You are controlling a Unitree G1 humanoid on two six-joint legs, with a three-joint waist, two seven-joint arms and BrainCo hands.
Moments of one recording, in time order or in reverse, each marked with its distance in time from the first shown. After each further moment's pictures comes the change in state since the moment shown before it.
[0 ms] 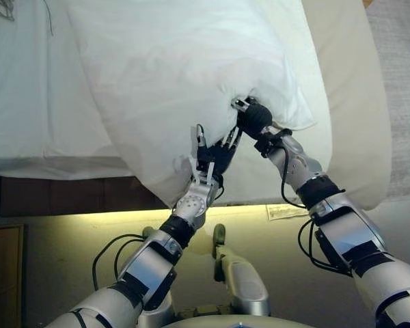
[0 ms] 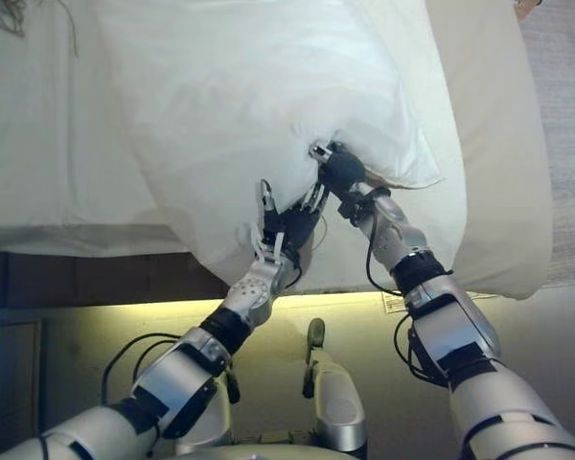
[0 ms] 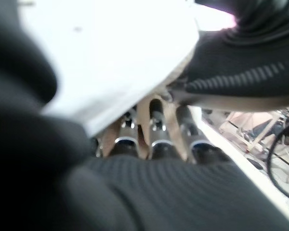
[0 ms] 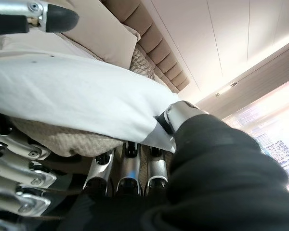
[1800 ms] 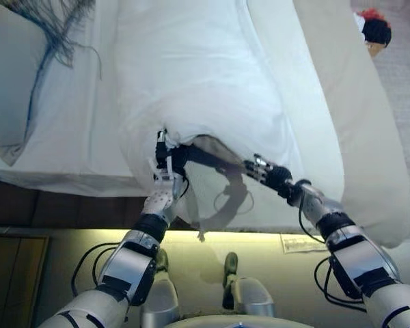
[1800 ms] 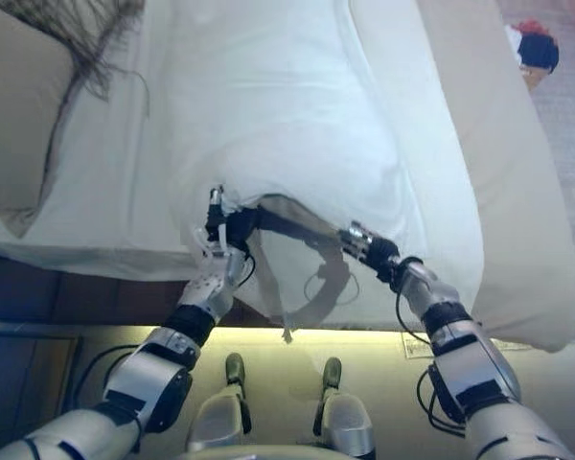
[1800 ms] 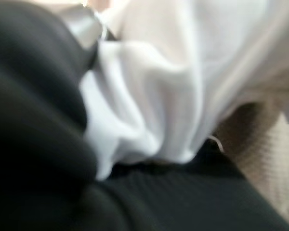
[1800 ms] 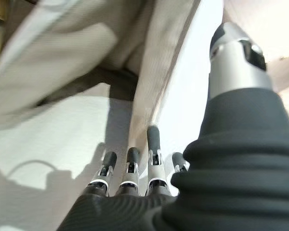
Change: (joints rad) left arm 0.087 0.172 0.278 -0.004 -0.033 0.043 0.042; right arm 0.310 -0.064 -0.102 0.211 -0.213 0.189 0.125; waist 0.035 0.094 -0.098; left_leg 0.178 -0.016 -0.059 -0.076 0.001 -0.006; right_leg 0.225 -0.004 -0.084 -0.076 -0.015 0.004
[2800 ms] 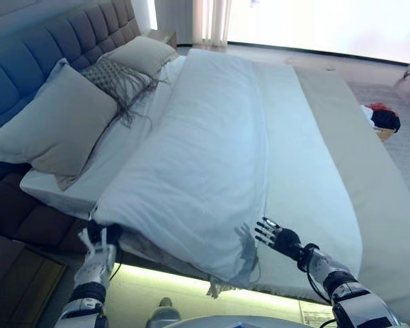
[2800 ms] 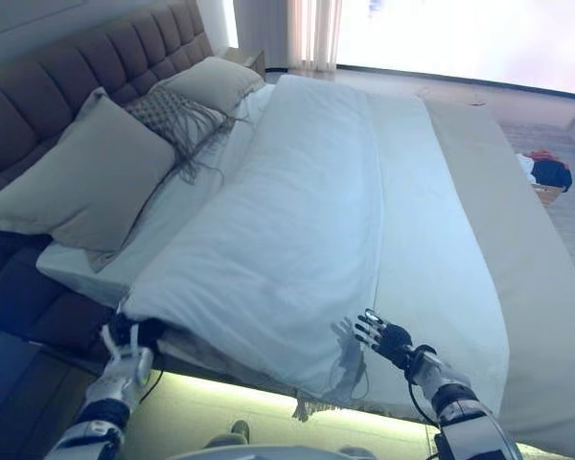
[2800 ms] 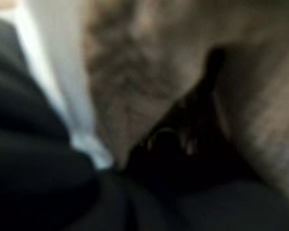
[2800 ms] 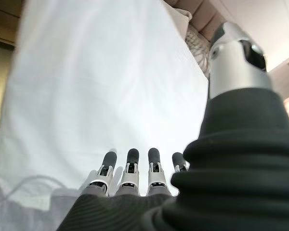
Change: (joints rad) left arm 0.482 0.237 0.443 0.169 0.294 0.280 0.002; right arm 0.342 0.052 -0.172 0.091 -0.116 -0.019 0.091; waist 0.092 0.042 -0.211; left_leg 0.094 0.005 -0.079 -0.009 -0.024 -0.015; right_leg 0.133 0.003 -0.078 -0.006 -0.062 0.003
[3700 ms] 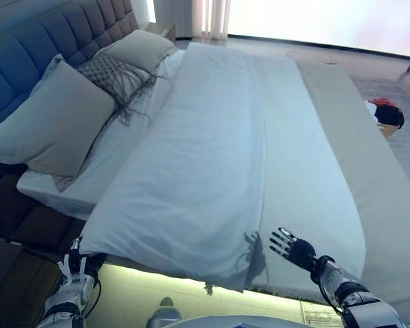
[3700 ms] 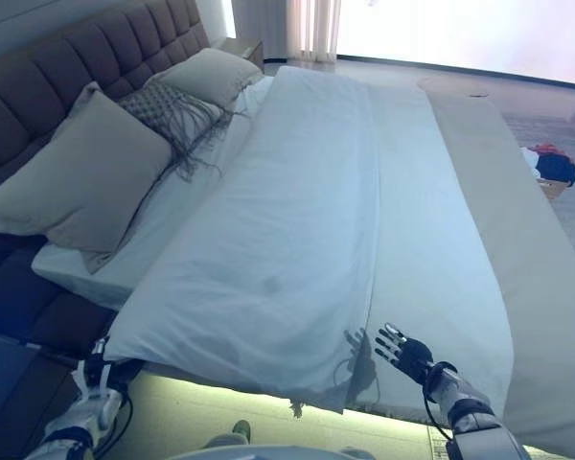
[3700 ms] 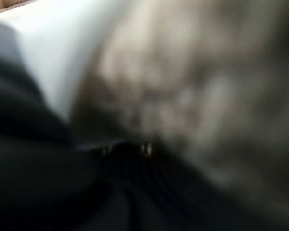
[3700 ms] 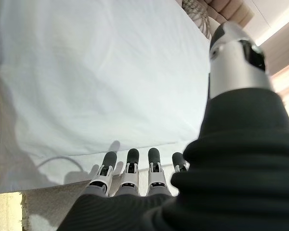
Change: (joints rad) left arm 0.012 0.099 0.149 0.228 0.222 0.155 -0.066; right arm 0.047 -0.045 -0.073 0.059 -0.018 -0.009 0.005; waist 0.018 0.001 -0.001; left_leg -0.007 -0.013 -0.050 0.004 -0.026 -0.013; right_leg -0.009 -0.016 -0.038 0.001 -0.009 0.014
